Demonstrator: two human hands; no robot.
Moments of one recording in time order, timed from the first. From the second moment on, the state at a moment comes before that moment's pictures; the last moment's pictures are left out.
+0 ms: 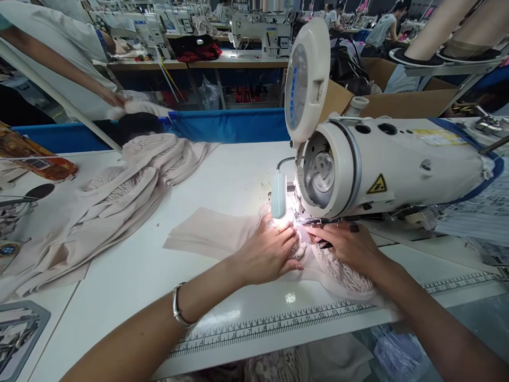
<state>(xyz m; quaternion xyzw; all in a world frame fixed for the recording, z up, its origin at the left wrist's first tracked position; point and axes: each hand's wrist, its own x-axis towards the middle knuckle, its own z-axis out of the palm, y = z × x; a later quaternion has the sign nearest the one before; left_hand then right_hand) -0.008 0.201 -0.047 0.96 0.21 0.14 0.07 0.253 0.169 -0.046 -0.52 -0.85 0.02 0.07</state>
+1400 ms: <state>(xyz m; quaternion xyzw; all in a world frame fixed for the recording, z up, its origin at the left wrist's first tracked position) -0.007 0.203 -0.054 0.96 0.24 0.16 0.03 0.250 0.167 -0.040 -0.49 -0.87 -0.07 0.06</state>
